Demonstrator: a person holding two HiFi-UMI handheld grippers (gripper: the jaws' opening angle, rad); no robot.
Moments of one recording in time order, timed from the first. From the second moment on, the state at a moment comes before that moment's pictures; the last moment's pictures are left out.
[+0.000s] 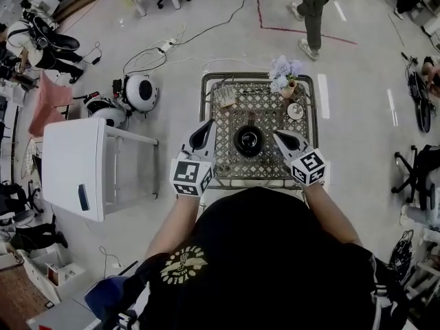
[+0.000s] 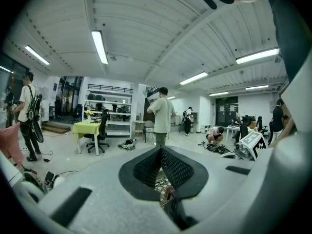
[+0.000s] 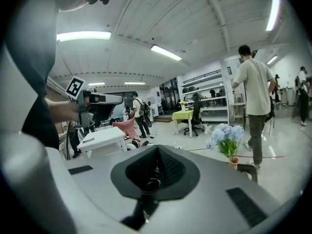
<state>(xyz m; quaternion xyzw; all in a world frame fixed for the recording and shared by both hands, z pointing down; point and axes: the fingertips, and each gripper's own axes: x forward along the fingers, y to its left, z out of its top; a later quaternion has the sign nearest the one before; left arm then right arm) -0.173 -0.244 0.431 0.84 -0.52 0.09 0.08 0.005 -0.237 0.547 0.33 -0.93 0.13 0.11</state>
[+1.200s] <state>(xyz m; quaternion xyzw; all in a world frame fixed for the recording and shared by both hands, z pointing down) -0.119 -0.235 0.412 0.81 -0.58 0.00 0.10 0.135 -0.244 0.459 0.35 -0.93 0.10 0.04</state>
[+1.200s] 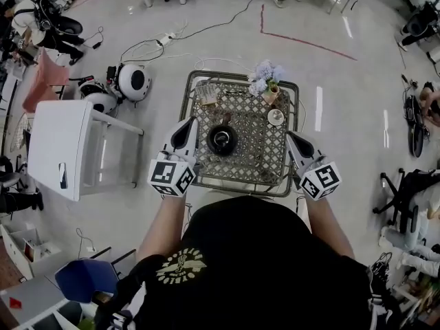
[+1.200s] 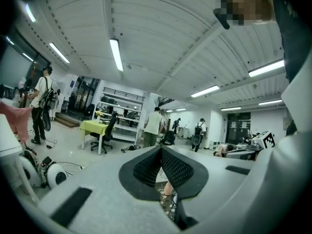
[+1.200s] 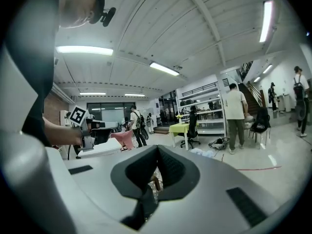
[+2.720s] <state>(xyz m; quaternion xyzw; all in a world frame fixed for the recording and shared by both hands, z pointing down) -0.176 -0.260 0.399 0.85 -0.52 0.02 0.10 0.064 -0.244 0.409 0.43 -0.90 0.07 0.05</state>
